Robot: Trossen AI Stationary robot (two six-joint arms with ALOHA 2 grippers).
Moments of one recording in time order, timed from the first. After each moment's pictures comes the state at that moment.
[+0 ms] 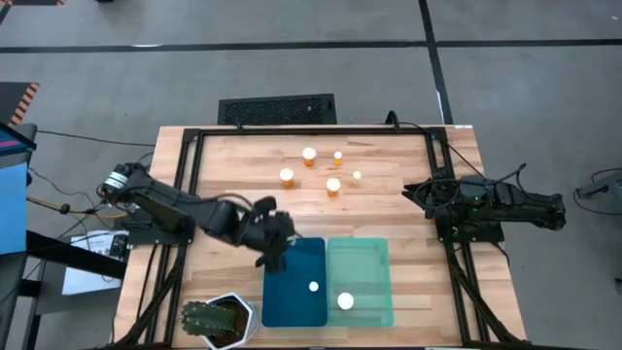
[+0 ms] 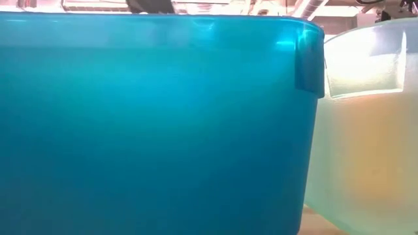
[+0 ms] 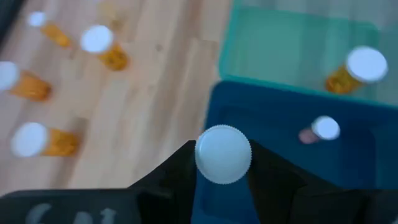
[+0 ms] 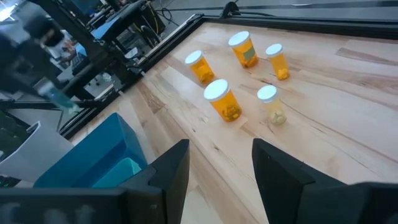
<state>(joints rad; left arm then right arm) -0.36 1.56 1.41 -0.88 -0.37 -0.47 -0.04 0.02 0.31 -0.61 0.26 0.68</state>
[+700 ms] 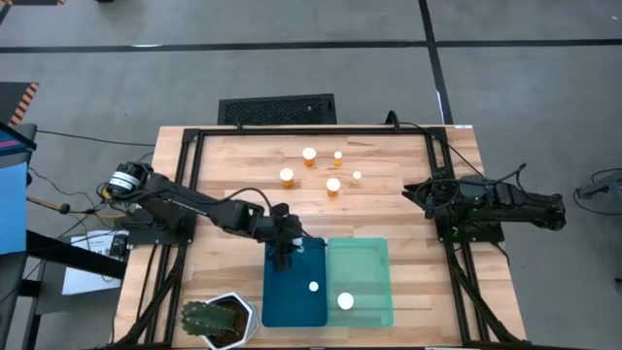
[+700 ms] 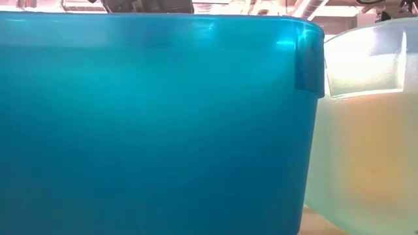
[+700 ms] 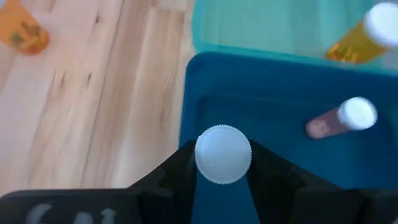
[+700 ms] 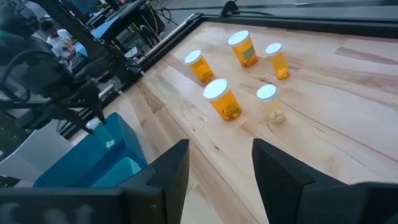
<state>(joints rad) -0.23 1.59 1.05 -0.36 -0.11 -0.31 -0.04 0.02 0.31 -0.61 0.26 0.68</state>
